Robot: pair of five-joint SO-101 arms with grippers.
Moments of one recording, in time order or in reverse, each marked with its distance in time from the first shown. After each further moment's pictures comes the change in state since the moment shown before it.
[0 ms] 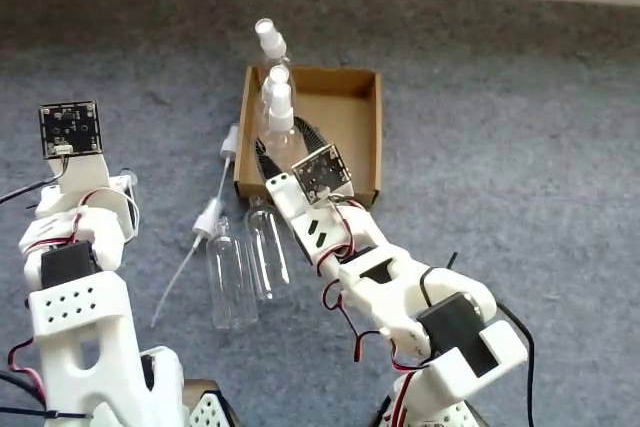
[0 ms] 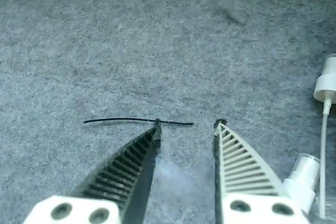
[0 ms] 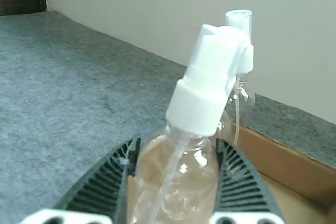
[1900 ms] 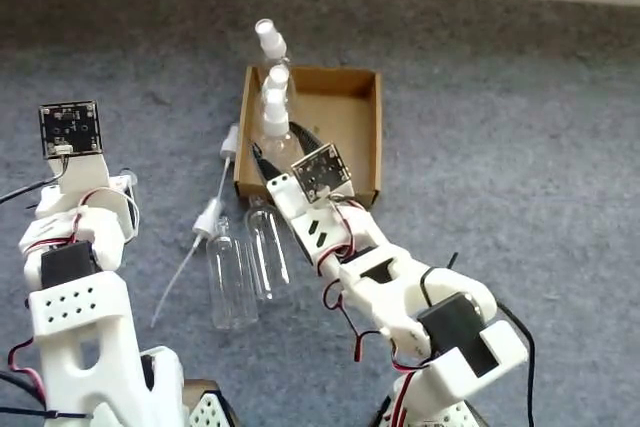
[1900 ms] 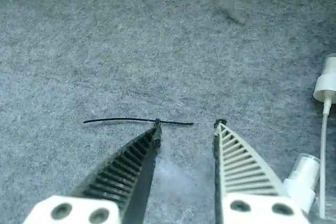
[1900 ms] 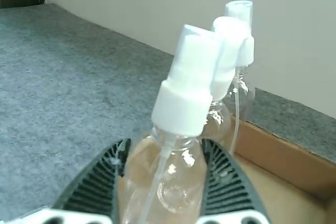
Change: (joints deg) left arm 0.0 0.0 0.0 0.0 0.0; right arm 0.1 0.0 0.0 0.9 0.0
